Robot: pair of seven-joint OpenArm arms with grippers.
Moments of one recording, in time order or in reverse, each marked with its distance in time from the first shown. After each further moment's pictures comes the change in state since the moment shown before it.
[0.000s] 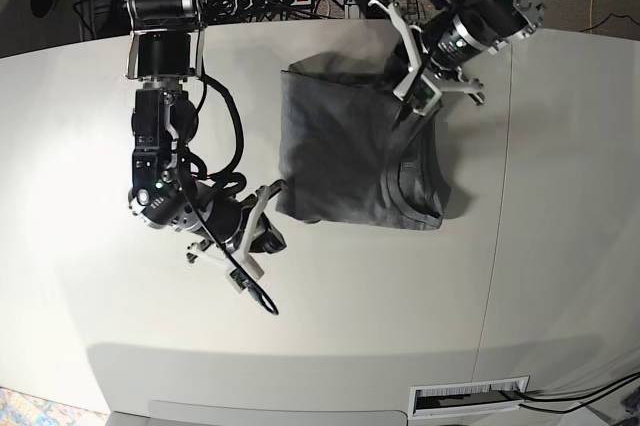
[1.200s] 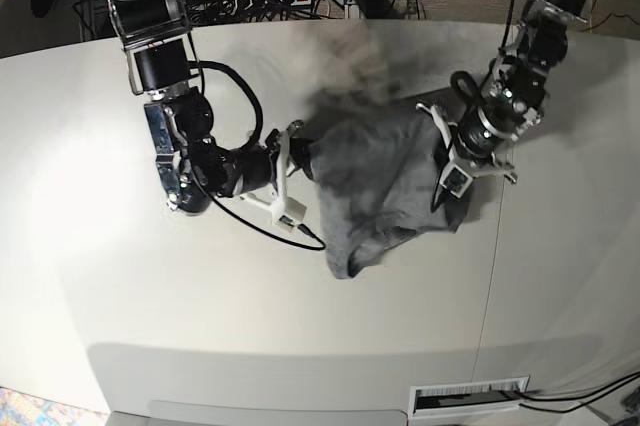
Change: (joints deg) left arm -22.5 -0.5 -0.2 -44.4 10.1 -4.9 -26.0; right arm 1.7 5.5 -16.4 -14.6 27.3 0.2 -20.3
